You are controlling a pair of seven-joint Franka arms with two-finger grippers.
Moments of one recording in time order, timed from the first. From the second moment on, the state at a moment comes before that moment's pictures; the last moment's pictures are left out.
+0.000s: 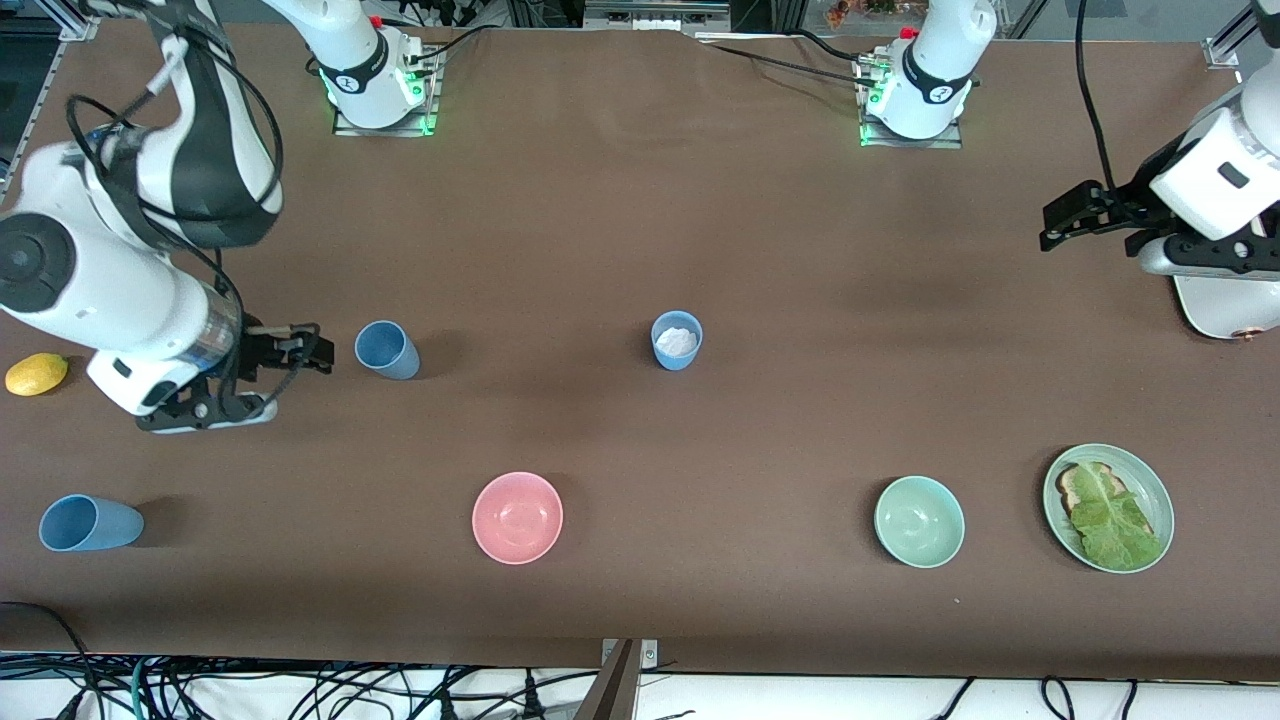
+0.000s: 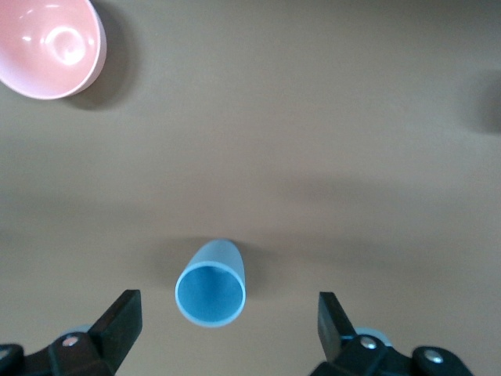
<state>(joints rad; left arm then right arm) -0.06 0.01 0.00 -1.61 -0.04 1.53 -0.03 0.13 0.39 0.03 -1.52 -0.02 1.85 0.03</state>
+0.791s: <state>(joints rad) -0.04 0.02 0.01 -1.61 -0.04 1.52 -0.03 0.13 0.31 0.00 -2.06 -0.02 2.32 0.04</state>
